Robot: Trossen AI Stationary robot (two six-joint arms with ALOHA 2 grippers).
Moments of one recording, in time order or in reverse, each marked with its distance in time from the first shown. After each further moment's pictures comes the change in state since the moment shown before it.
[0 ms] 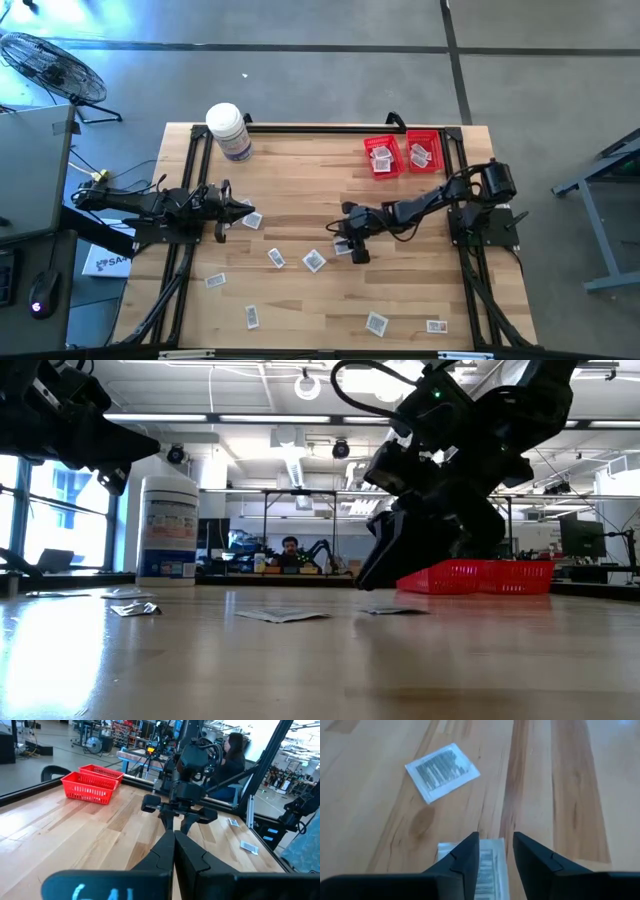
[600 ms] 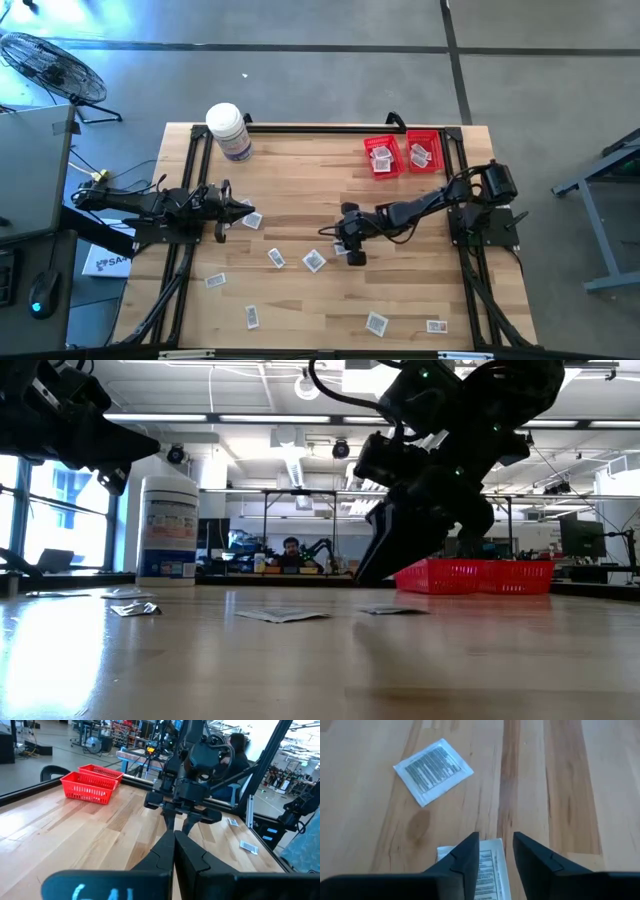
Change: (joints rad) left arm 0.000 0.000 0.000 0.000 0.002 0.000; right arm 0.040 0.000 0.107 -0.207 0.096 0.069
